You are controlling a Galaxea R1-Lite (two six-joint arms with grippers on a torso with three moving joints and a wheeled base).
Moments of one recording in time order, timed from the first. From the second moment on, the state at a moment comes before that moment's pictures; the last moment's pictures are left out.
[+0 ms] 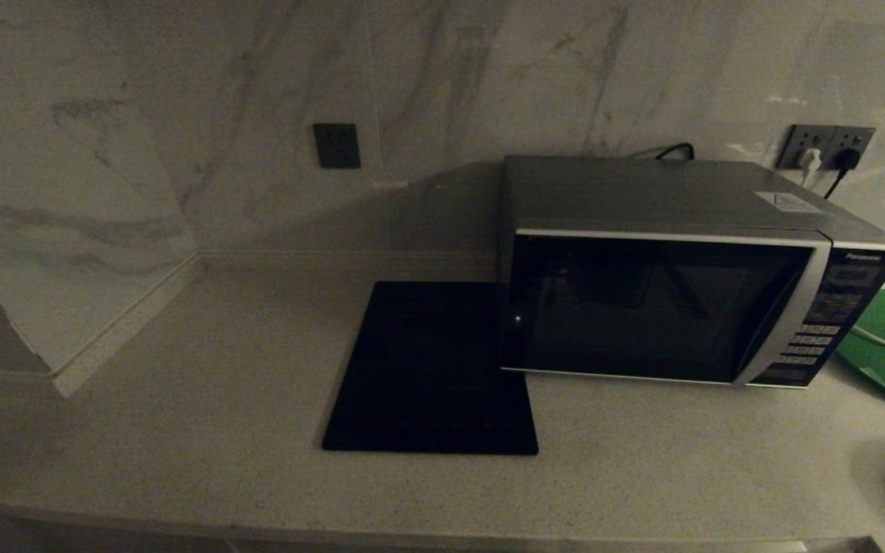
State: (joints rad) left arm 0.00 0.00 0.00 -0.01 0.02 -0.07; right arm 0.01 0.00 0.00 0.00 -0.04 0.10
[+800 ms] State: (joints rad) left arm 0.00 0.00 0.00 -0.01 0.02 -0.07; right arm 0.01 0.03 -0.29 0.14 -0.05 0.17
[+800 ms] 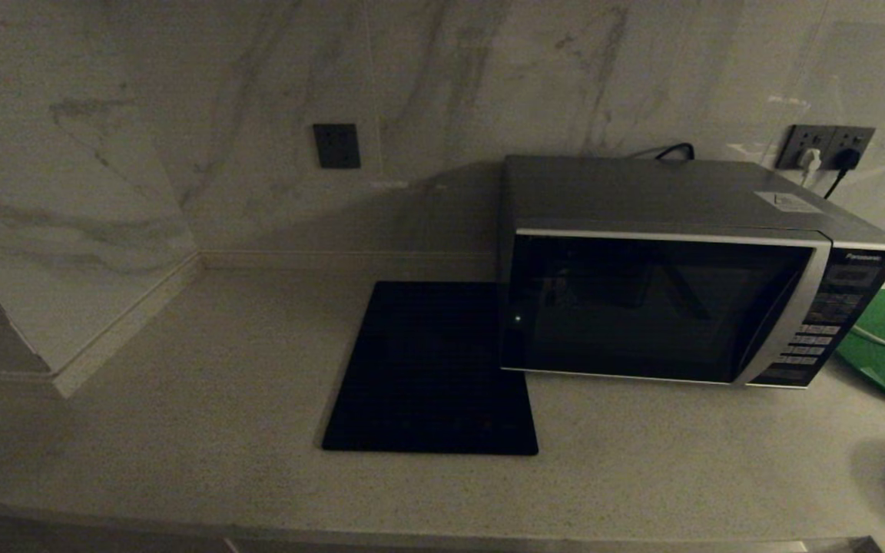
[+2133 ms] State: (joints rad) left arm 0.00 0.00 0.00 -0.01 0.02 -0.07; right arm 0.01 1.18 -1.12 0.34 -0.54 0.15
